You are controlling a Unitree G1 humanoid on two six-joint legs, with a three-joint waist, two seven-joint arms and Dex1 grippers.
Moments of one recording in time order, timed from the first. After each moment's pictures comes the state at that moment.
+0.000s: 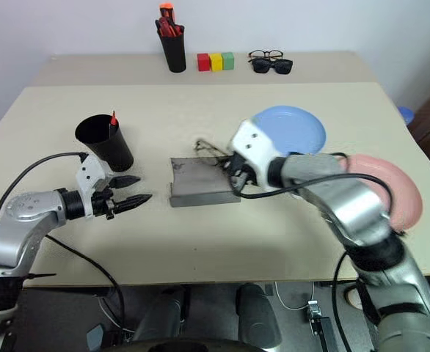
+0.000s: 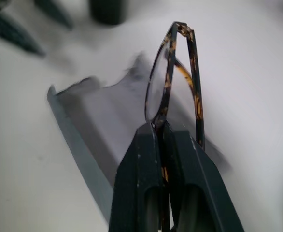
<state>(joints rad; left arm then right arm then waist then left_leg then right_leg) -0.15 0.74 0.11 -0.28 -0.35 0.53 -0.89 -0.74 -0.65 0.43 -0.22 0.29 0.69 0.76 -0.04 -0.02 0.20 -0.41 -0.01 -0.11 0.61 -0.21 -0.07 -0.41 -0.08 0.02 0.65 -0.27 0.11</state>
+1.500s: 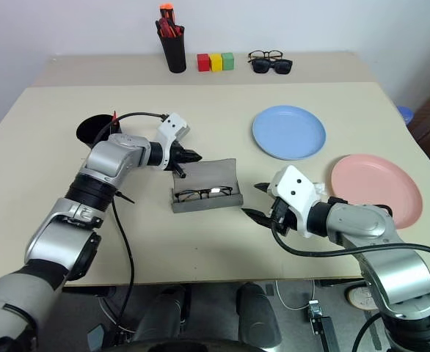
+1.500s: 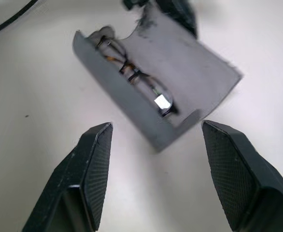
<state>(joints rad) -0.95 0.39 -0.27 0.48 -0.18 0.72 -0.90 -0.11 -0.73 -0.10 -0.75 0.38 0.85 0.77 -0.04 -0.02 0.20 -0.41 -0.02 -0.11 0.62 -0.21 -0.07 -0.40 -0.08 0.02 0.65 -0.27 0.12</state>
